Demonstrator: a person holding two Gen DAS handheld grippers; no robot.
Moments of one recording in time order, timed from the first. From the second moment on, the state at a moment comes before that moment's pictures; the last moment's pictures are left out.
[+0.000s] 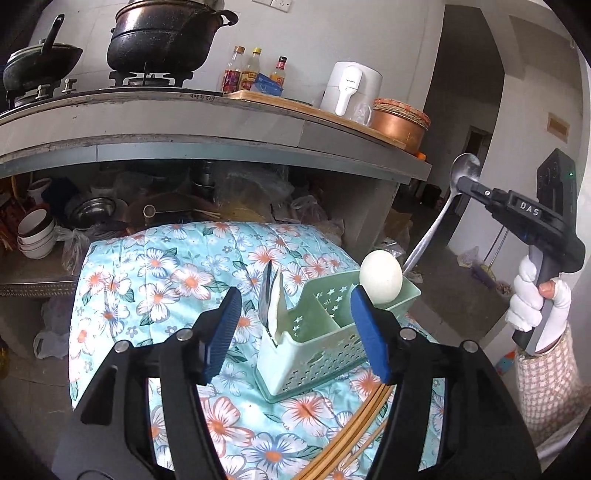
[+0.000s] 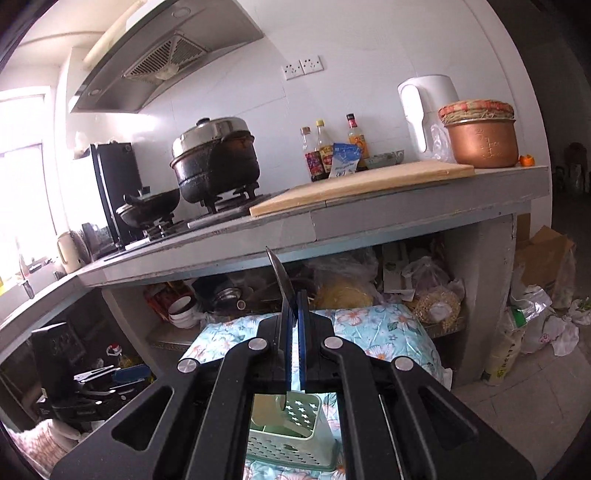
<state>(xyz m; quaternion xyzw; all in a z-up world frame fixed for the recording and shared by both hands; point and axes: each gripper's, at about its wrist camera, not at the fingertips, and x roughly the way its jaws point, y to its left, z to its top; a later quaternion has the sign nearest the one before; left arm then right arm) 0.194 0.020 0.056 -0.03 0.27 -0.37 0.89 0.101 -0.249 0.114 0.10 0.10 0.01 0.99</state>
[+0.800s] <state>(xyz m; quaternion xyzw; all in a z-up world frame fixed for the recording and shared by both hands) 0.187 0.015 0.046 -0.04 0.28 -0.38 0.88 0.138 -0.215 0.045 0.08 0.18 0.02 0.98</state>
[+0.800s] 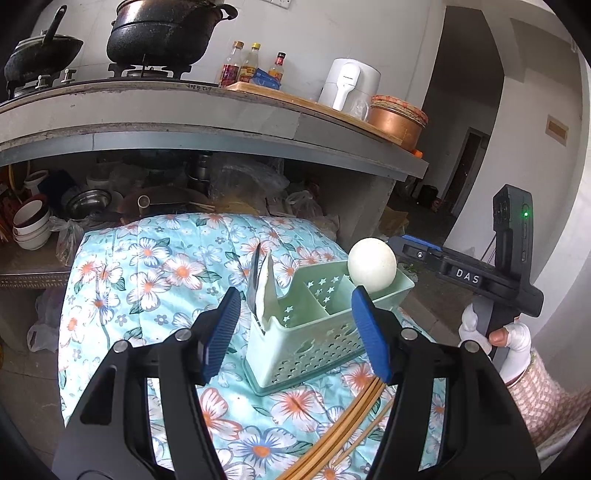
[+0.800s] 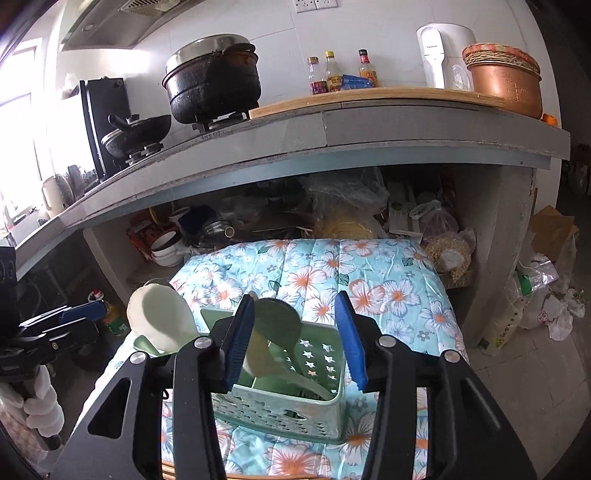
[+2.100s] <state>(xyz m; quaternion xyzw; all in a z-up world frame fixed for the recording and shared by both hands) 0.150 -0.022 0.028 -0.01 0.29 -0.42 0.86 0.039 -0.240 -0.010 0.18 0.22 0.00 0.96</state>
